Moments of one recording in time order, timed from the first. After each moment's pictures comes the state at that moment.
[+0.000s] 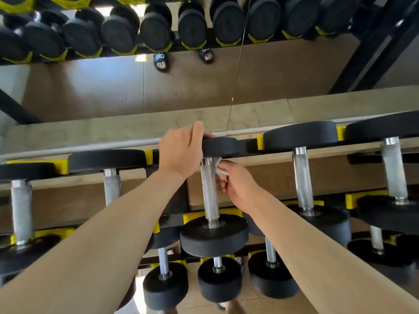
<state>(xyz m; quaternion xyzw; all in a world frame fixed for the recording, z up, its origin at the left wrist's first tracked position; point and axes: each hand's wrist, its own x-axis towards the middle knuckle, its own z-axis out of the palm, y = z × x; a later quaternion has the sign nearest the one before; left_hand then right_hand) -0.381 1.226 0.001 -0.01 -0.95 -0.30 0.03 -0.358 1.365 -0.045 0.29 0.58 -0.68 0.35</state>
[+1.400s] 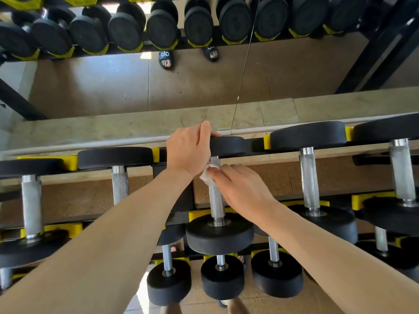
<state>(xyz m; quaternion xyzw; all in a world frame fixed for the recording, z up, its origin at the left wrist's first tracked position) -0.382 1.222 -0.017 0.00 -0.95 -0.32 0.06 -0.330 1.386 -0.038 -0.37 0.92 -0.14 -0.02</state>
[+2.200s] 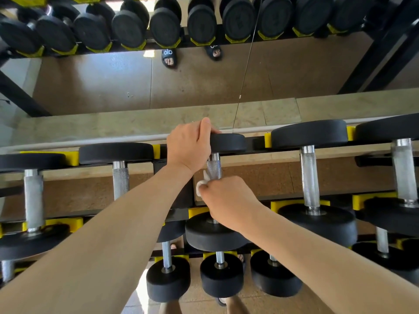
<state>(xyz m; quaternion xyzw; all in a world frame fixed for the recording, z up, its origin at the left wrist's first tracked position) -0.382 1.224 -0.013 0.03 -0.94 -0.33 0.06 -0.315 1.358 -0.001 -0.43 0.90 0.00 0.11</state>
